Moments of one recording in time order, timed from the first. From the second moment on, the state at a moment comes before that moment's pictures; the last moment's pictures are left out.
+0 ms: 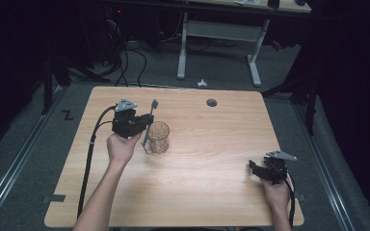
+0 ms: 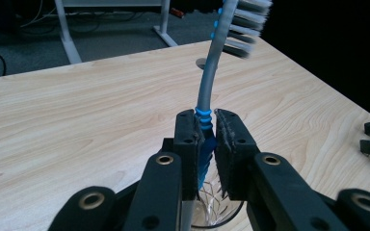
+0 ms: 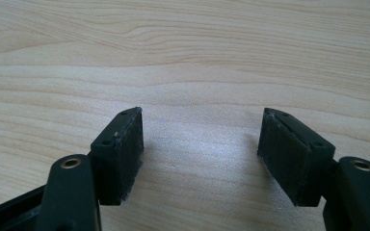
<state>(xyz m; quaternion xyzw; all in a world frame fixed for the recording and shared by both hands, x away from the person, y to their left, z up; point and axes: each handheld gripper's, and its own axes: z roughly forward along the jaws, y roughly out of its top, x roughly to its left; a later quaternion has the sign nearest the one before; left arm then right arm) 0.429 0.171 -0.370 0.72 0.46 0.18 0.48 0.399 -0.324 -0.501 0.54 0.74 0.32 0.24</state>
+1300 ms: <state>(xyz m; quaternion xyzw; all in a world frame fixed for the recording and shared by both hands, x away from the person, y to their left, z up) 0.419 0.182 -0.377 0.73 0.47 0.18 0.46 0.399 -0.324 -0.501 0.54 0.74 0.32 0.24</state>
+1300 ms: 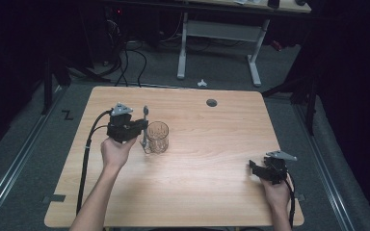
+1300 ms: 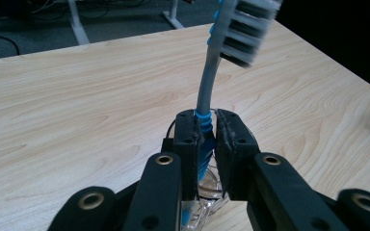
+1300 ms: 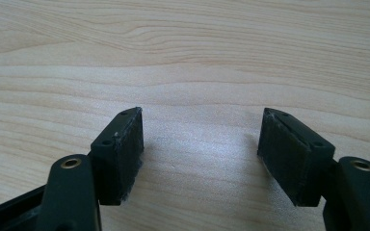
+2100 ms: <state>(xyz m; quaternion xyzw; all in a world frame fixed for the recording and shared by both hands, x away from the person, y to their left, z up) 0.411 0.189 -0.390 0.73 0.48 0.18 0.45 0.399 -0.323 -0.501 0.54 0.74 0.32 0.24</state>
